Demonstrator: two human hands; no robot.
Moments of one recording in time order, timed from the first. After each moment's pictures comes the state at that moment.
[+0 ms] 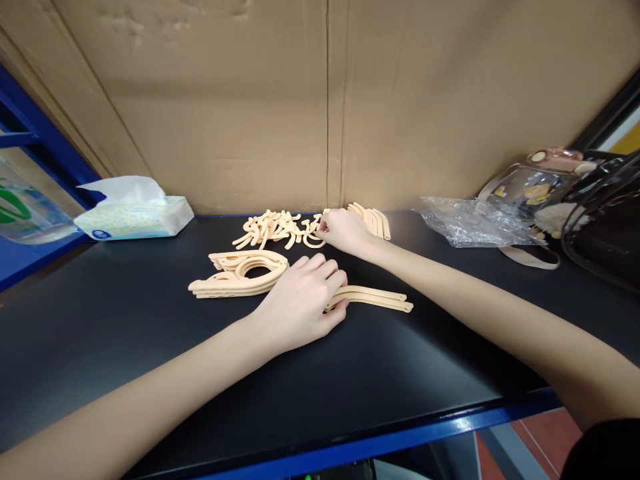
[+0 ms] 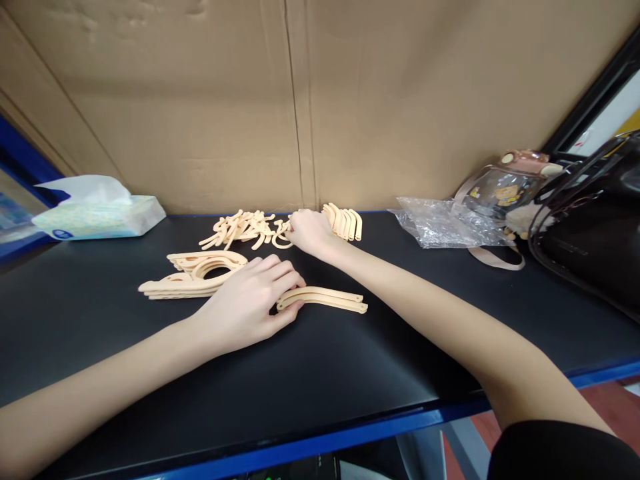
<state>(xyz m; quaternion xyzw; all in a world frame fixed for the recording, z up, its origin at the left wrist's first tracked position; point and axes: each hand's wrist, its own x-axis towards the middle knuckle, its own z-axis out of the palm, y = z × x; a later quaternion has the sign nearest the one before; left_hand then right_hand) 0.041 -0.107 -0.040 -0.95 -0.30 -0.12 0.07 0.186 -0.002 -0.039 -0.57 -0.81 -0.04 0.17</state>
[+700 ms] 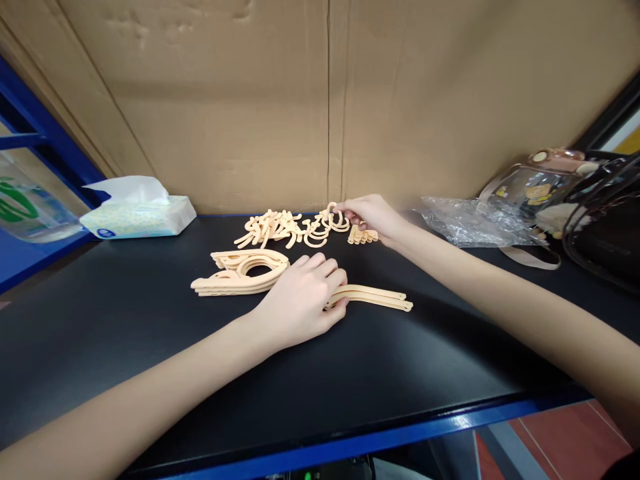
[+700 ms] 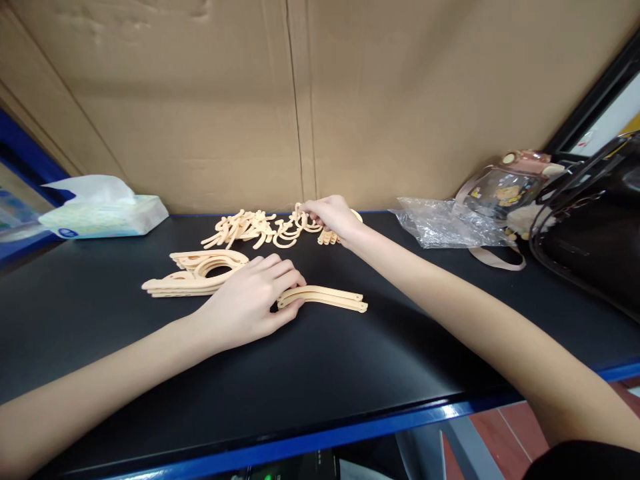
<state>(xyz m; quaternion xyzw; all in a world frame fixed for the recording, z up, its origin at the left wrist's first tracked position) 0.041 -0.107 -0.040 -0.95 -0.30 -0.12 0.07 0.217 -0.022 -0.013 -0.56 -0.64 0.32 0.42</state>
